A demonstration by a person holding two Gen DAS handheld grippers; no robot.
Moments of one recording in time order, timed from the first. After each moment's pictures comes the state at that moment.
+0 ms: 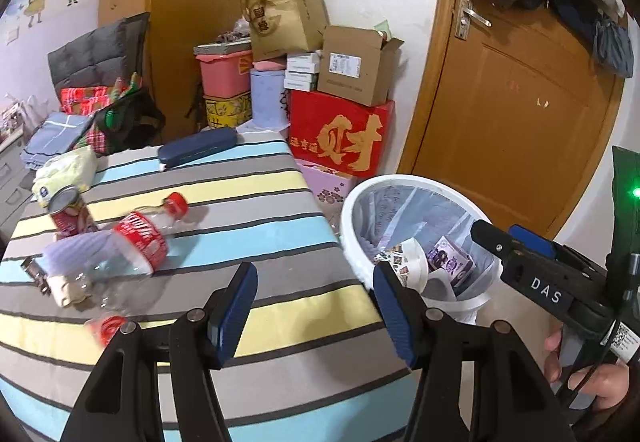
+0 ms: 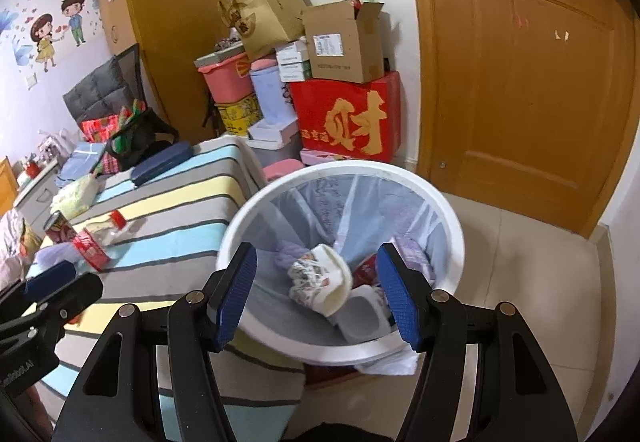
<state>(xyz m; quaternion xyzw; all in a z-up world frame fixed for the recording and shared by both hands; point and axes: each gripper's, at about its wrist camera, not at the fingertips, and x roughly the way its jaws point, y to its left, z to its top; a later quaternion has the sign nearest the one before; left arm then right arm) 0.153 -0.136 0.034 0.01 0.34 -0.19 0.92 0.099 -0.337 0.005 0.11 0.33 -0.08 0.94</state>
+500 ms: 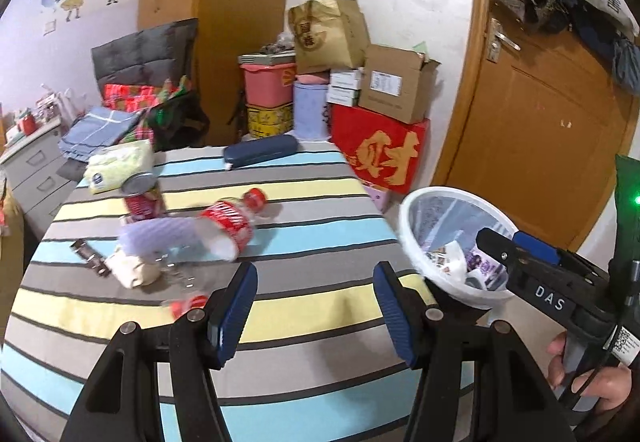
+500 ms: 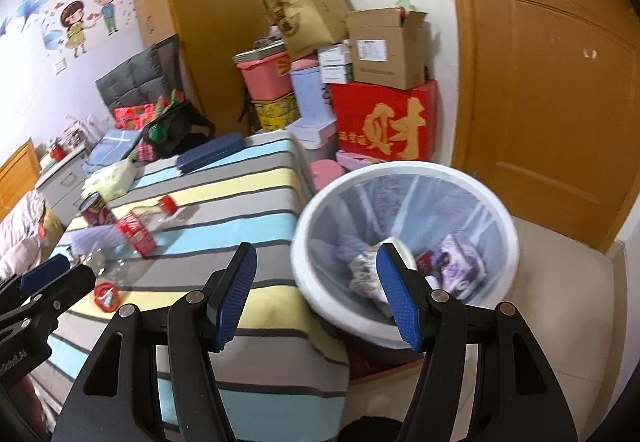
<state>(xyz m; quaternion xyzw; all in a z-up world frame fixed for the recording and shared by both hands) 0.130 -0.065 0.044 0.00 0.32 -0.14 0.94 0.099 -0.281 0.009 0.09 0.32 -0.03 0.94</state>
